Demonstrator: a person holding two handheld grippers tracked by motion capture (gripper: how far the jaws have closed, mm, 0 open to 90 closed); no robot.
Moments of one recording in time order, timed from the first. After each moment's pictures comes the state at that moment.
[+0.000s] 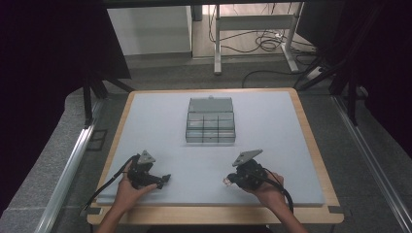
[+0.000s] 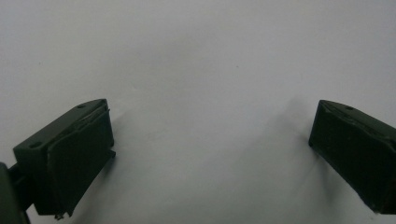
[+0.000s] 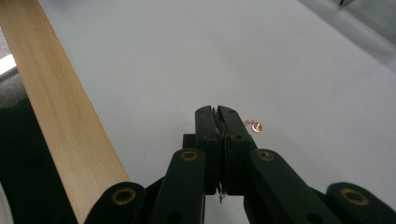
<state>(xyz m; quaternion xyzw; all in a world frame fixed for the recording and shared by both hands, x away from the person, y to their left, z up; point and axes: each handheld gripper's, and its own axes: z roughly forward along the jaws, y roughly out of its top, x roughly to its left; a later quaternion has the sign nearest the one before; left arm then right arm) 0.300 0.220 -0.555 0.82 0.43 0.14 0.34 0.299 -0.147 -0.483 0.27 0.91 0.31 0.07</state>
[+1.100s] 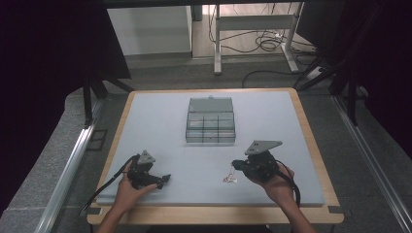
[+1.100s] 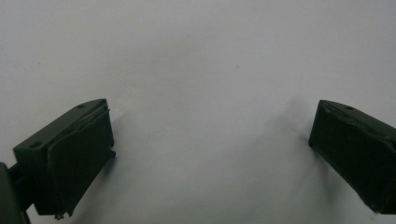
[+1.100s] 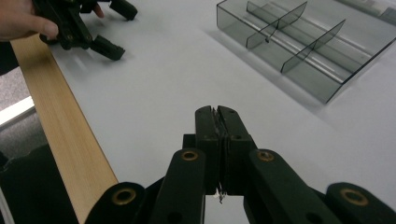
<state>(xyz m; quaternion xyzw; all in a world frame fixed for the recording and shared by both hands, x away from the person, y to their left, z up) 0.300 0.220 -0.555 0.82 0.43 0.14 0.34 0.298 -0.166 -0.436 0.28 0.87 0.39 0.10</state>
